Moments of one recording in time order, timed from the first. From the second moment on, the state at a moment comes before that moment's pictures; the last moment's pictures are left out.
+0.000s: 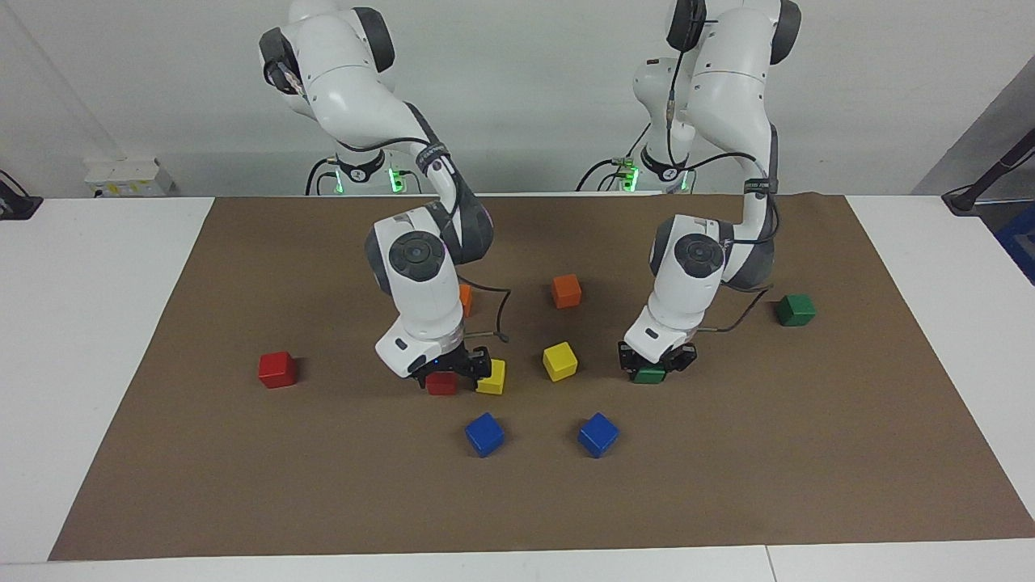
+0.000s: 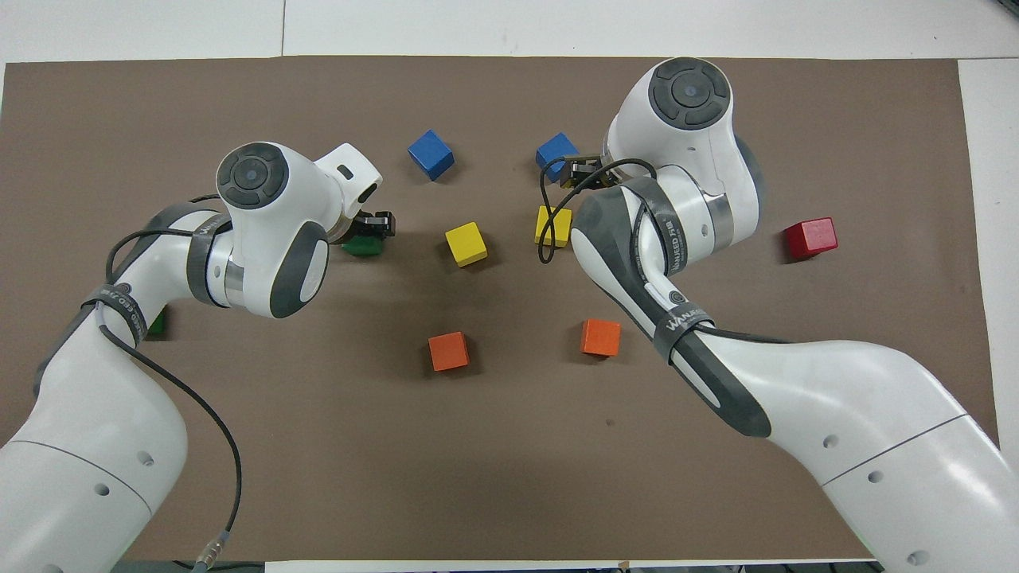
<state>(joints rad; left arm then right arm) -0.27 0.45 -0.08 -1.83 0.07 2.34 -0.26 0.29 0.60 0.09 -1.45 -0.07 2.10 0.45</state>
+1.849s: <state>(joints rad) 0.27 0.07 -0.06 -2.14 -0.02 2.25 0.43 0.25 0.60 0.09 -1.56 -0.07 2.20 0.45</state>
